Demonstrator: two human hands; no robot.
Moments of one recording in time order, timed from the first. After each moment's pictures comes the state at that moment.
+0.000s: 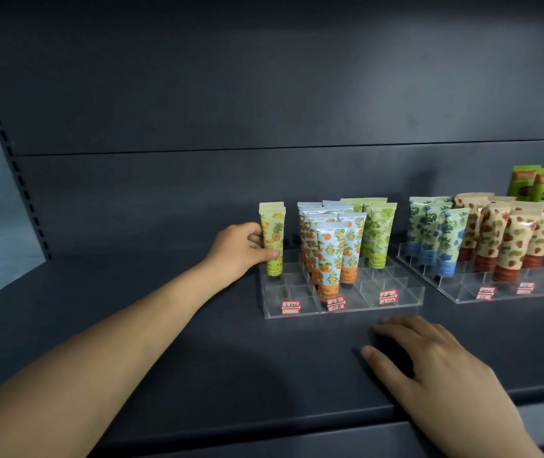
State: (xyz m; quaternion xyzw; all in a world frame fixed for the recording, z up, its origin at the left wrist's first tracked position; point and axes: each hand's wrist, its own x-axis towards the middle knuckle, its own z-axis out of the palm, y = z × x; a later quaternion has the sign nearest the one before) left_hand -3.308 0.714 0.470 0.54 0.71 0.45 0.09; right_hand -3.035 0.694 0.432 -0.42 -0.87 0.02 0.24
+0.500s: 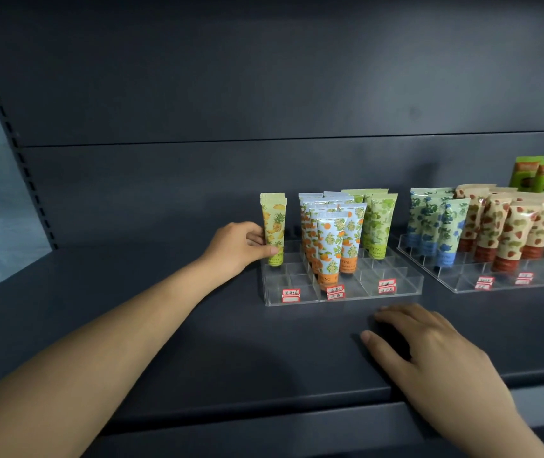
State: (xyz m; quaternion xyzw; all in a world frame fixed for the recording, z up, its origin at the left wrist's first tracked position) left_hand -3.306 0.702 0.467 0.54 0.73 0.41 0.06; right_hand -3.034 0.696 0.428 -0.42 -0.87 0.03 0.25
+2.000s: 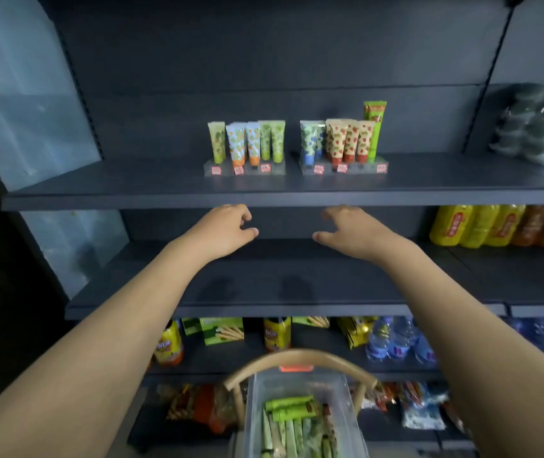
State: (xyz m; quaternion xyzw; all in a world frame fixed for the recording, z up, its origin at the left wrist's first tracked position) left_hand -2.957 0.504 0.444 0.51 0.84 0.19 0.00; right_hand -2.783 0.651 0.440 -0.31 -0.94 0.10 0.11
